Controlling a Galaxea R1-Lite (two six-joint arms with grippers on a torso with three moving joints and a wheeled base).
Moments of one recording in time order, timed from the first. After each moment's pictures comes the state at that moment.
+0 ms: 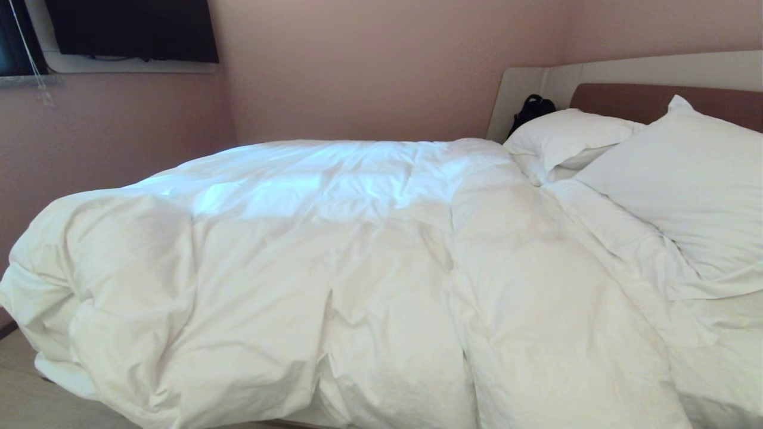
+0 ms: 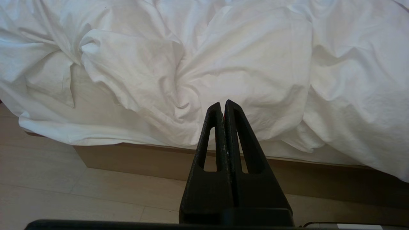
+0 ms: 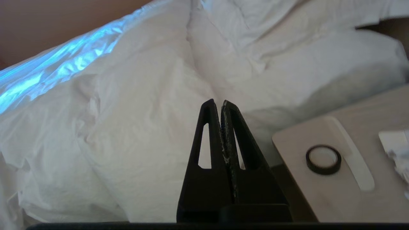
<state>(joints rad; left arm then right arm) 0.00 0.00 -0.04 0.09 0.01 0.00 0.02 0.05 -0.62 0.60 -0.30 0.32</state>
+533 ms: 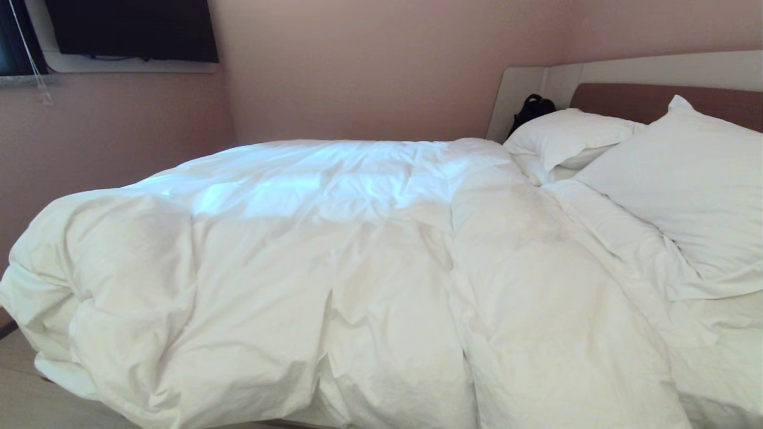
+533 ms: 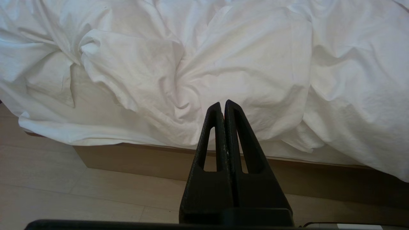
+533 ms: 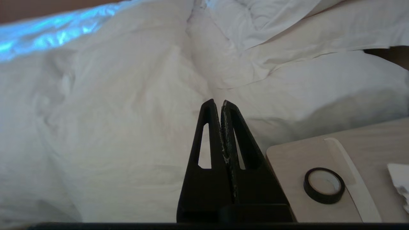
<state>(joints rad) 0.00 0.00 -0.04 0.09 0.01 0.00 0.02 0.00 -0.28 0.28 -0.26 0.14</state>
